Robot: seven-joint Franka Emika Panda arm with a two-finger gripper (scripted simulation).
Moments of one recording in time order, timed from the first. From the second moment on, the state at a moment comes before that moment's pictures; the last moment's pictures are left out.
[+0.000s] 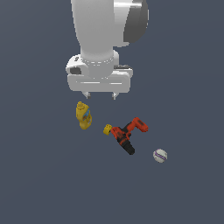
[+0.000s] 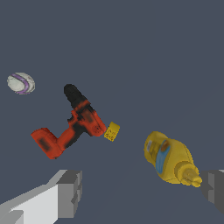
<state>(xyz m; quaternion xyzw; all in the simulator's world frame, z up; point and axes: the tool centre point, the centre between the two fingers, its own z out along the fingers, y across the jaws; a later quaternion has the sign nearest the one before) -0.010 -0.041 0.305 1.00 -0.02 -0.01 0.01</state>
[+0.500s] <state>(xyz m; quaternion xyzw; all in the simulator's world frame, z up) -0.014 -0.042 0.317 1.00 -0.02 -0.01 0.00</state>
